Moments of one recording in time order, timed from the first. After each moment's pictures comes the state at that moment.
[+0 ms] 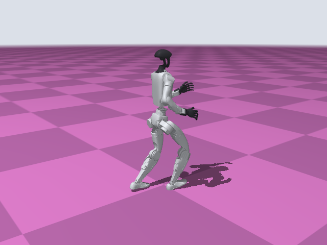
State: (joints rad) left arm -0.11 0.32 -0.28 -0.03 -0.13 -0.31 0.30; right arm 0.38 -0.48 0.30 0.14 -0.05 -0.29 -0.31; waist -0.11 -0.02 -0.19; left_leg -0.23 -0.06 0.15 0.80 -0.67 0.06; right_leg -0.80 -0.08 -0.15 0.94 -0.68 0.06
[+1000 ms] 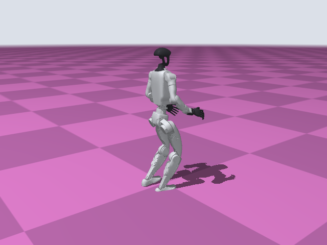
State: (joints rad) left arm 0.15 0.31 -0.23 0.51 -0.16 -0.22 0.19; right arm 0.07 -0.41 0.38 0.51 -0.14 -0.29 -0.43; waist 0.02 -0.06 -0.17; left_leg -0.48 -0.02 0.12 0.97 -0.83 0.12; right_leg -0.49 0.00 -0.10 0.74 -0.66 0.04
